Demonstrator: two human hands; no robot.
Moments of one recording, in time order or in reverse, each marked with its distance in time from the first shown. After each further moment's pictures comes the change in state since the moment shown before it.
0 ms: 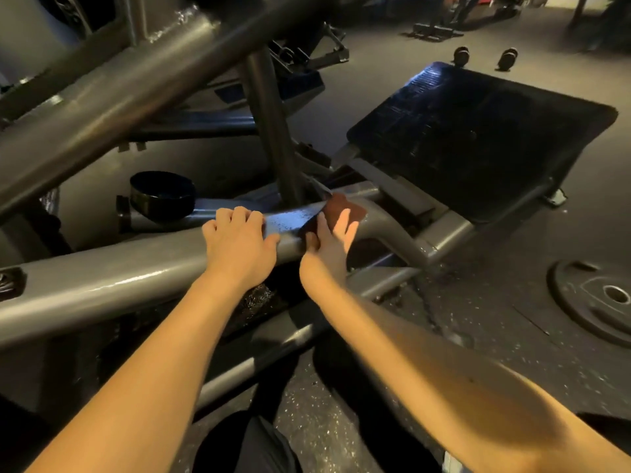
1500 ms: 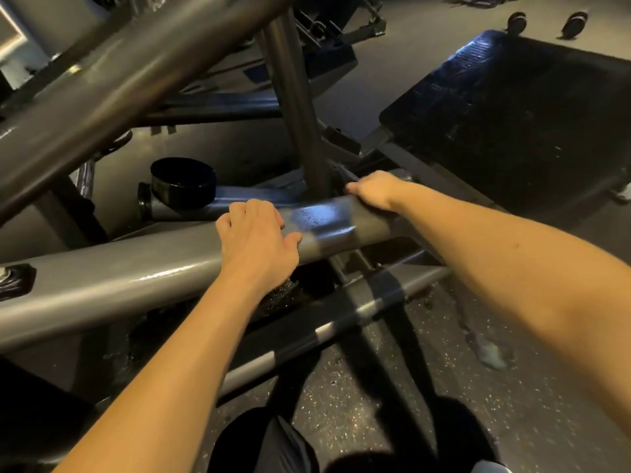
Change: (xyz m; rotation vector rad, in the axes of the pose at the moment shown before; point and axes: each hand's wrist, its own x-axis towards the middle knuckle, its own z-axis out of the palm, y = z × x) left_hand 0.005 0.008 -0.003 -0.183 0.018 -0.126; right_hand 0.157 -0.015 -0.055 -0.542 -0.479 -0.105
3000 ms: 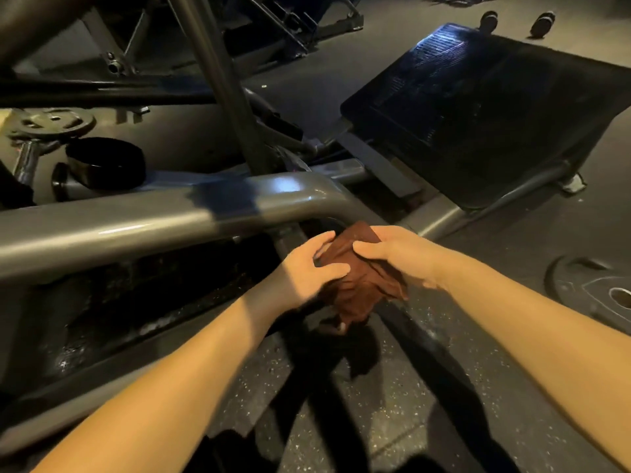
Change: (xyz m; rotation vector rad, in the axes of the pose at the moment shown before) left_hand -0.055 0.141 0.138 -1.013 -0.594 0.003; right_hand -0.137 0.181 0.001 0.769 -0.322 -0.058
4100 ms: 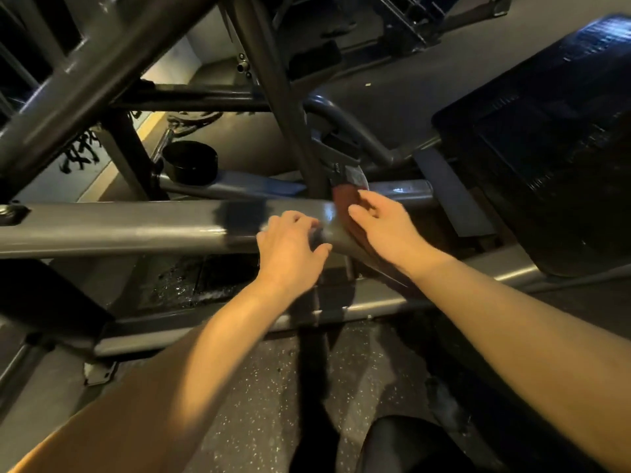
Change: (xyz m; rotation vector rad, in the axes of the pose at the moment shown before) left_hand 0.038 0.098 0.018 0.936 0.729 -0.218; right_hand 0.091 -0.059 -0.057 -0.163 0.067 -0.344
